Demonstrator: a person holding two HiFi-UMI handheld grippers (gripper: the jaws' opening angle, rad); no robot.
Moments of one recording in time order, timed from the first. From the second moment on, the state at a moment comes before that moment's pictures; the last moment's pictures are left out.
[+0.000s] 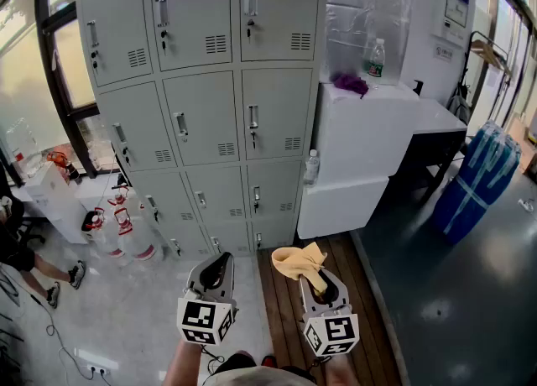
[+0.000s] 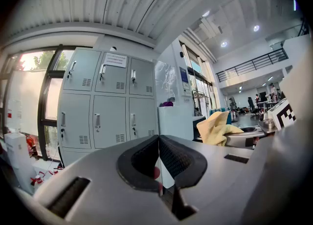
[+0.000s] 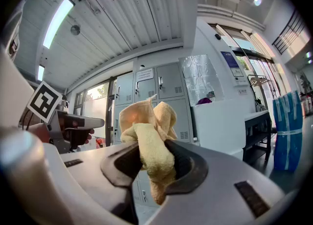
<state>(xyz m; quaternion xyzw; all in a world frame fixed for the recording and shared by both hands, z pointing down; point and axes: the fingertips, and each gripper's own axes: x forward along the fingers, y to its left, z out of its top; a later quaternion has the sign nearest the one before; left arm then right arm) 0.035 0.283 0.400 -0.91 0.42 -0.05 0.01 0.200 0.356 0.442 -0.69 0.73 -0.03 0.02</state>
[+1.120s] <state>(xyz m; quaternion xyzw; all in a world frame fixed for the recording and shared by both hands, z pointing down) -0.041 0.171 0.408 -0.86 0.51 -0.06 0.00 0.142 0.218 0.452 -0.61 0.79 -0.04 0.01</state>
